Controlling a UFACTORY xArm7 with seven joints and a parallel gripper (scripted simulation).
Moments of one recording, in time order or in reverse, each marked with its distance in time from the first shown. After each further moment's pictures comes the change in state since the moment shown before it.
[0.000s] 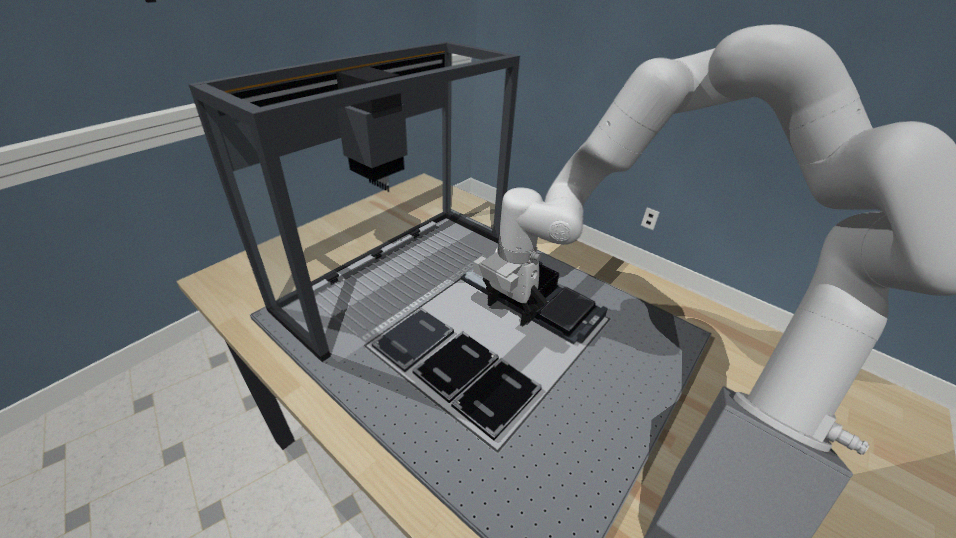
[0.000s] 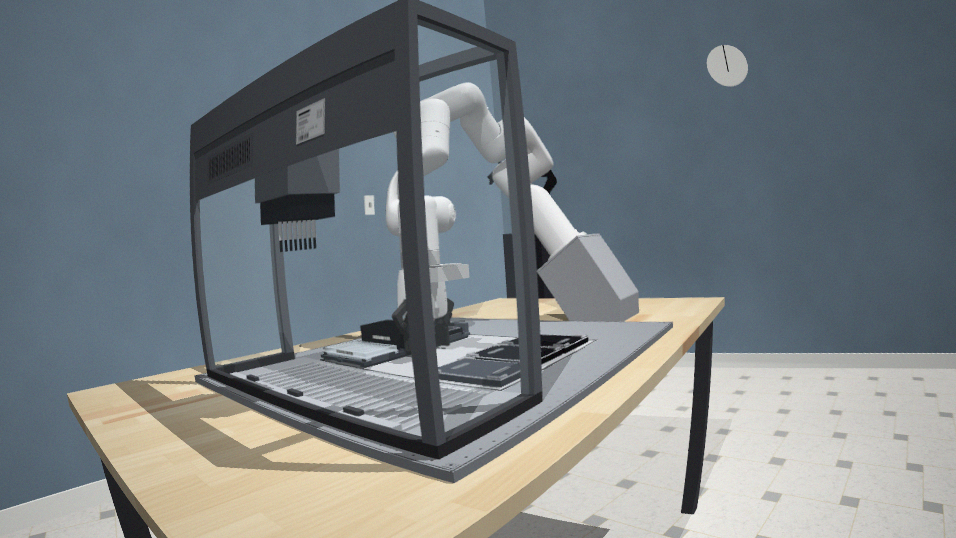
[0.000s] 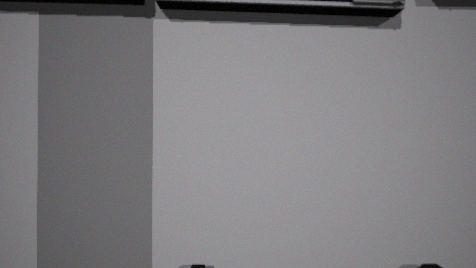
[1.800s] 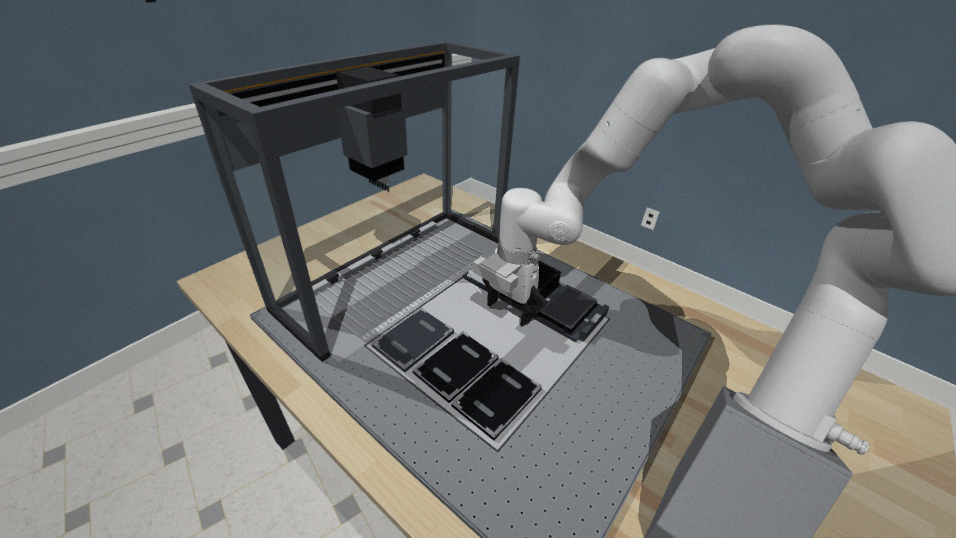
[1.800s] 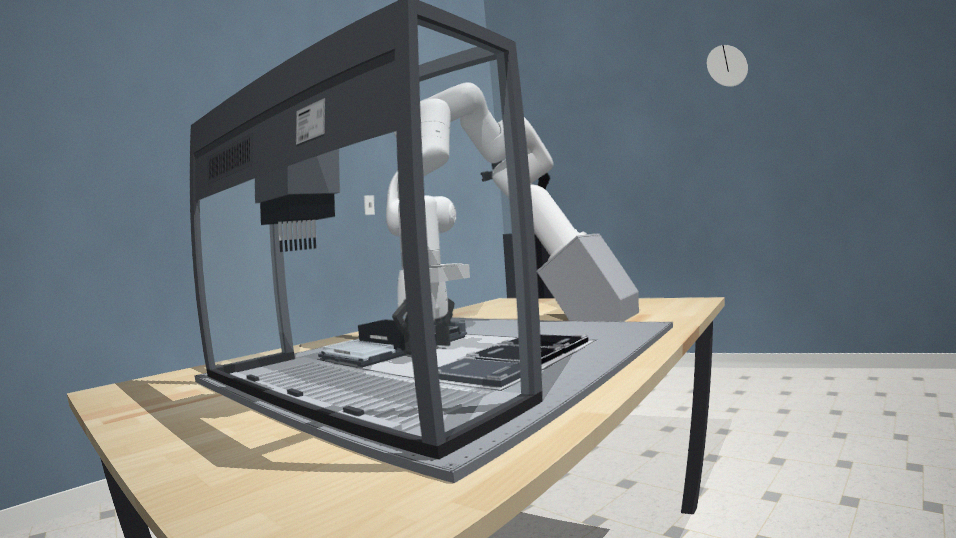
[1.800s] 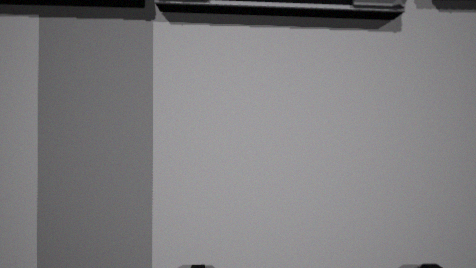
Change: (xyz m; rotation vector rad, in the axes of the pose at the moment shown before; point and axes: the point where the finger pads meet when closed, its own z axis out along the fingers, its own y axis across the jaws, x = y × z) arm 0.001 0.000 0.000 0.000 0.000 0.000
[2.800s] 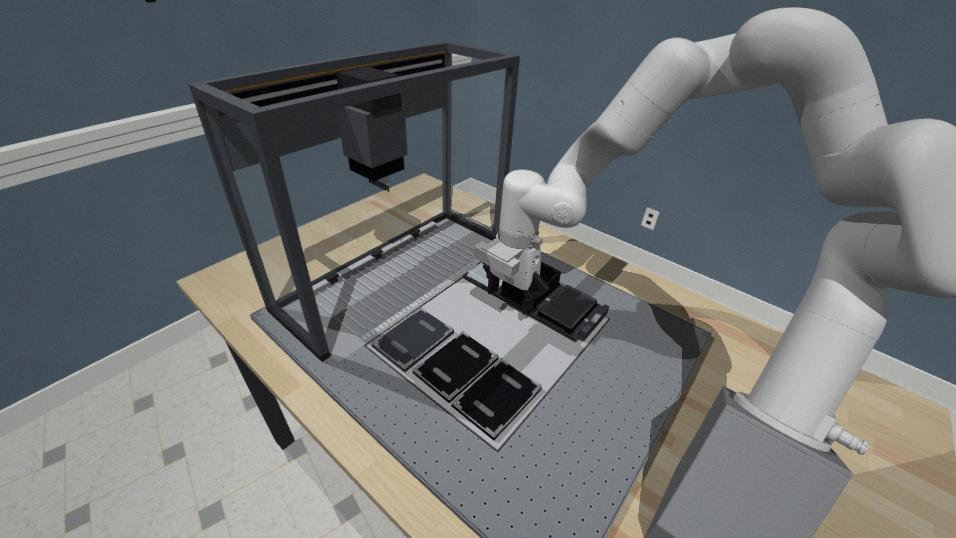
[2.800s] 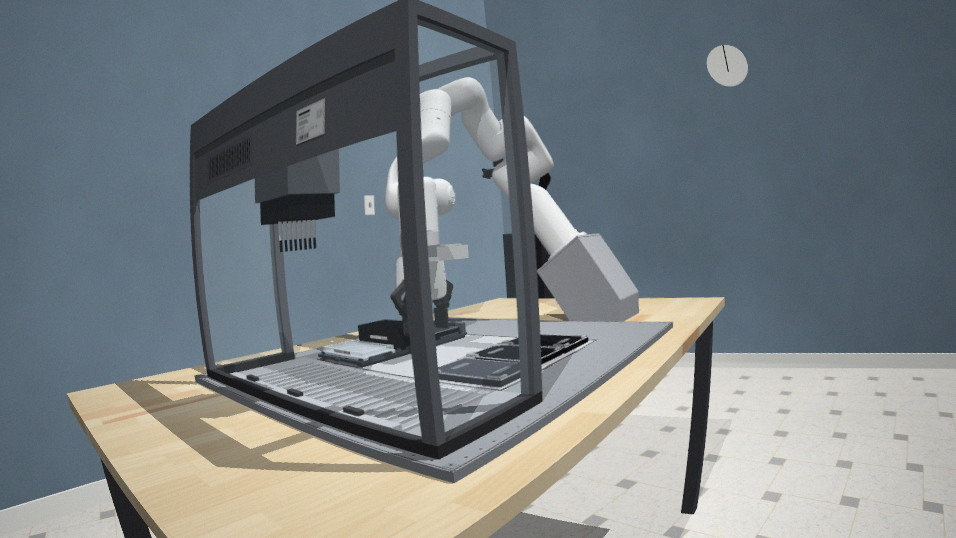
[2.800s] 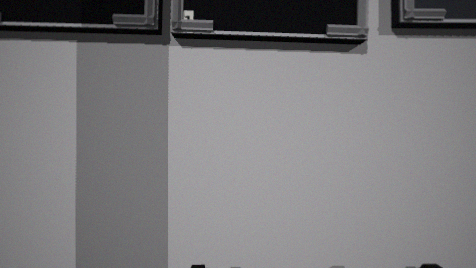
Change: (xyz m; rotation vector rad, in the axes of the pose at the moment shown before) arm 0.001 0.000 -0.037 -0.001 0.000 0.000
